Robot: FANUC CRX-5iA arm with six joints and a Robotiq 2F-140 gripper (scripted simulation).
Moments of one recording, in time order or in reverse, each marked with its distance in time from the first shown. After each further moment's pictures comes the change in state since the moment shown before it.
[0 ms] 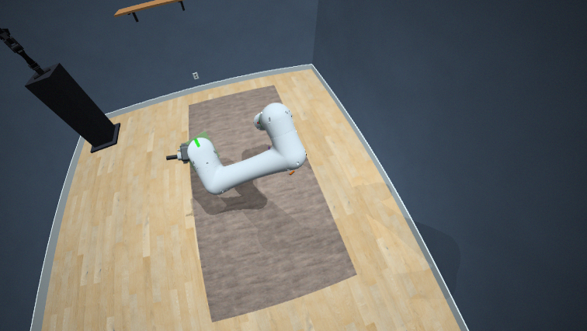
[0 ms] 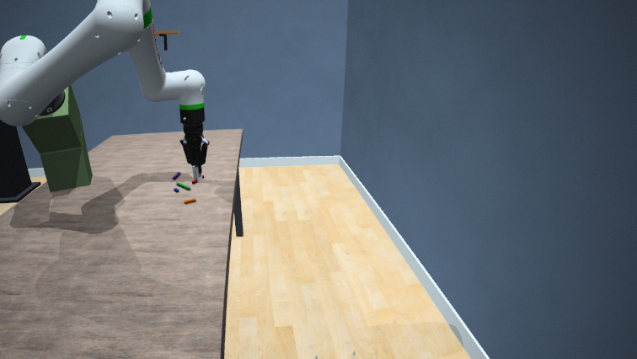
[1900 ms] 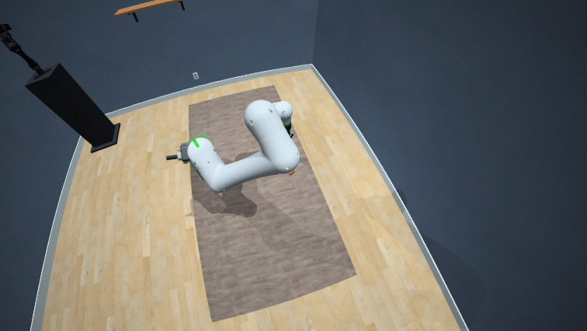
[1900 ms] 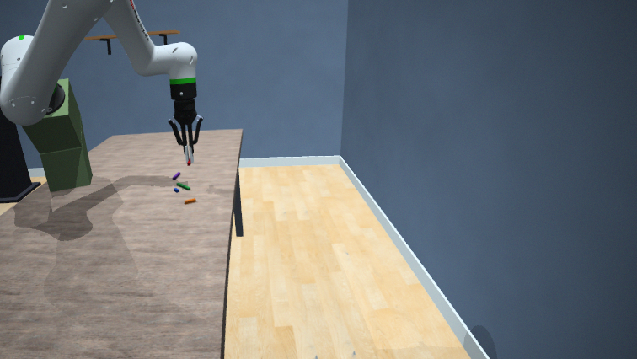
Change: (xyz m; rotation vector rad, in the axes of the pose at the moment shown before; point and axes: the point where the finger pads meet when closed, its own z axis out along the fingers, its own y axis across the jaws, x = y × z) arm 0.059 -0.016 -0.099 0.013 0.005 -0.514
